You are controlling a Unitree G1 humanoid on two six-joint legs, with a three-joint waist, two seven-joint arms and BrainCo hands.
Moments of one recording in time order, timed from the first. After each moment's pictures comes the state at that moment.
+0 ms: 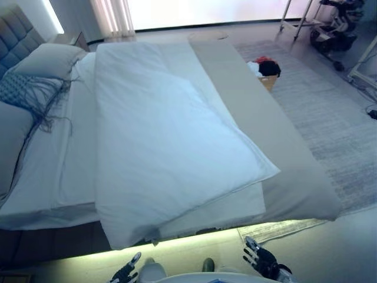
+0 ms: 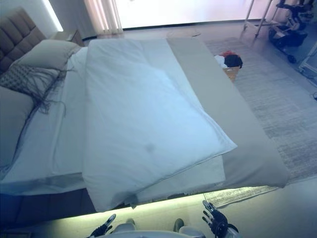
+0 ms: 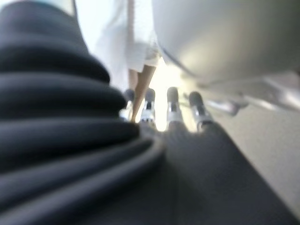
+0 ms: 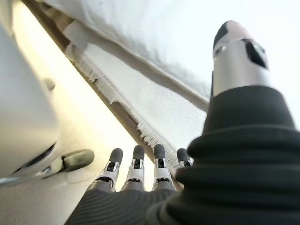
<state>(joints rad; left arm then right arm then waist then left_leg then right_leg) 0.01 0.19 -0.06 1.39 -0.64 -0.12 -0.20 -0.04 -0.24 0.09 1.34 0.82 -0.10 0.39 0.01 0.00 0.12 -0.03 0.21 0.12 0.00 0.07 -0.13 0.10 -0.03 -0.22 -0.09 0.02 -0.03</state>
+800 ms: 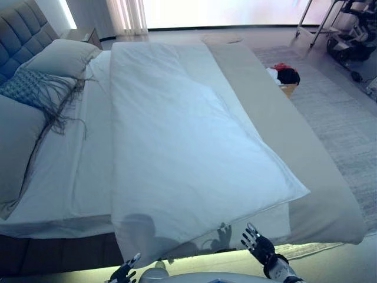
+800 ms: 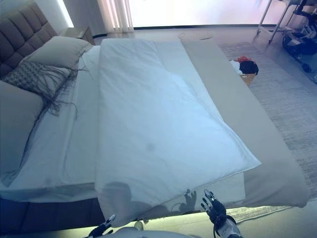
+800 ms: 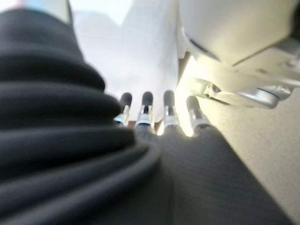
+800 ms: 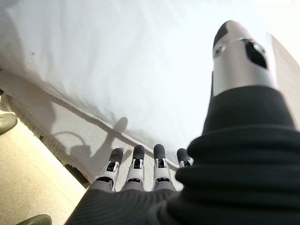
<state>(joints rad) 0.07 0.23 -0.07 1.32 -0.60 -0.12 -0.20 -0.06 -0.21 0.07 1.28 0.94 -0.12 0.38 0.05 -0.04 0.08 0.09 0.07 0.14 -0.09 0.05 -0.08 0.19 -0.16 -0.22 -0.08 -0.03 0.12</state>
